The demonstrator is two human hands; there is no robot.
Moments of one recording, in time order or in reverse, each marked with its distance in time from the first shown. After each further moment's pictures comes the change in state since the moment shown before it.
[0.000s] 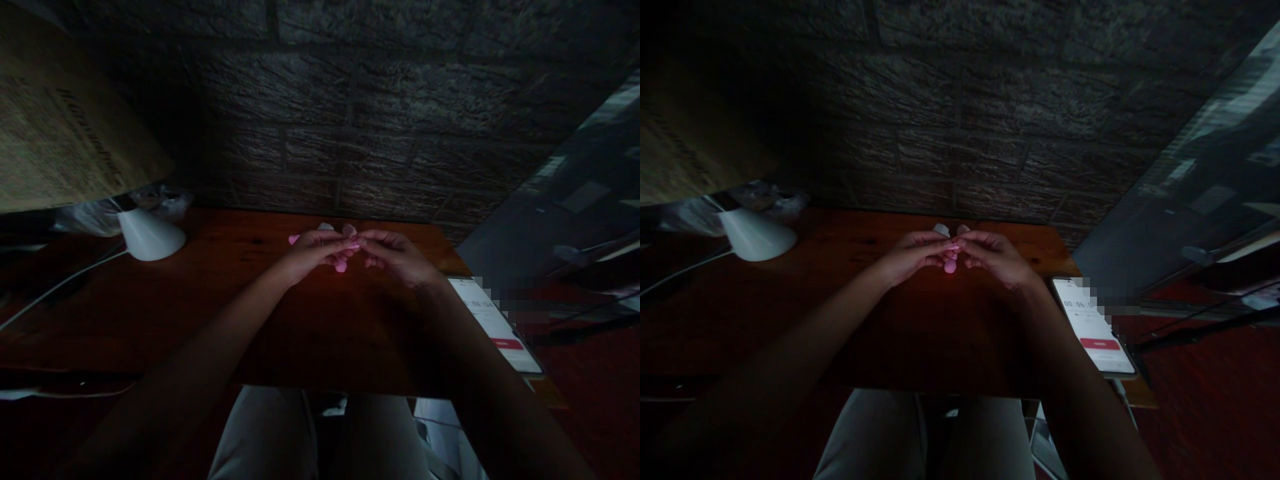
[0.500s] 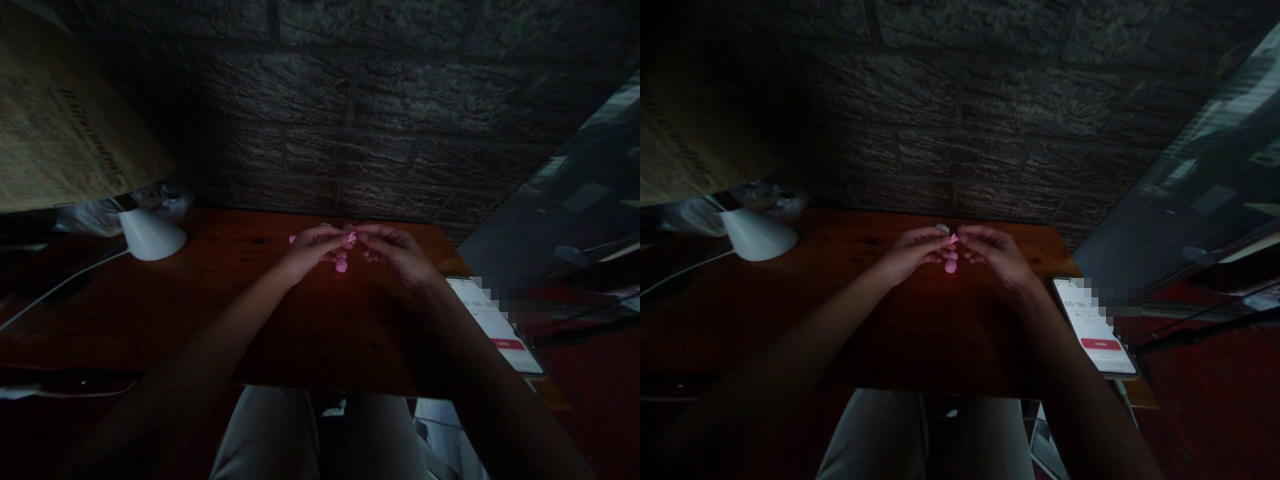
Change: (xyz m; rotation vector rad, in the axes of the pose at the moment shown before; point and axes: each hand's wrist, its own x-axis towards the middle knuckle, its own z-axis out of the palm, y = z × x) left_hand 0.004 -0.005 -0.002 -0.011 0.113 0.046; right_hand 0.002 0.002 -0.002 -0.053 0.161 -0.002
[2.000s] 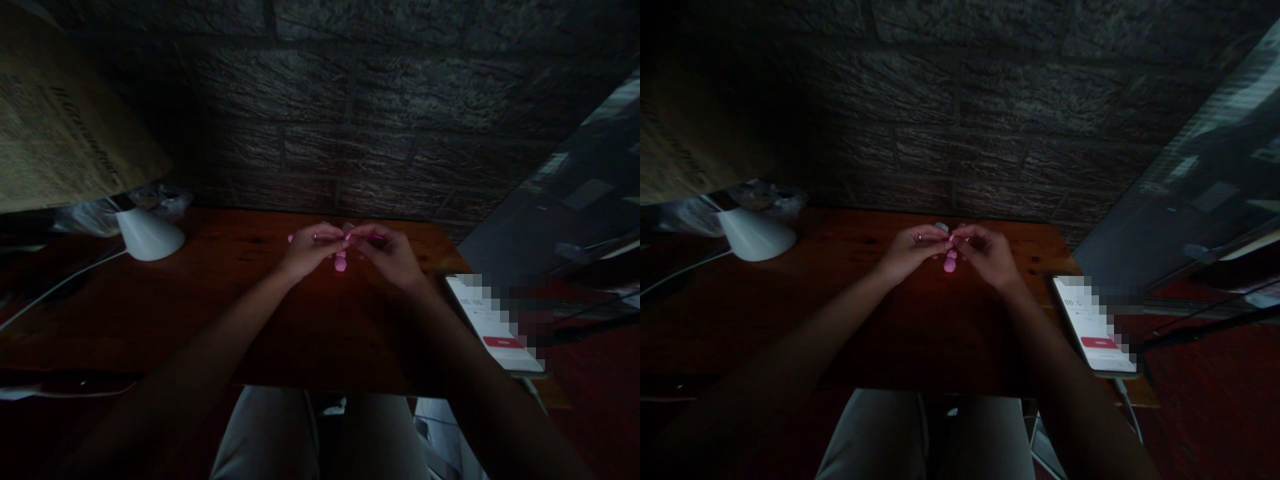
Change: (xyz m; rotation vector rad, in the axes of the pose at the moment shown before) left_hand 0.000 -0.007 0.000 0.149 0.066 0.136; right_hand 0.003 0.009 0.013 -0.228 0.058 -0.259
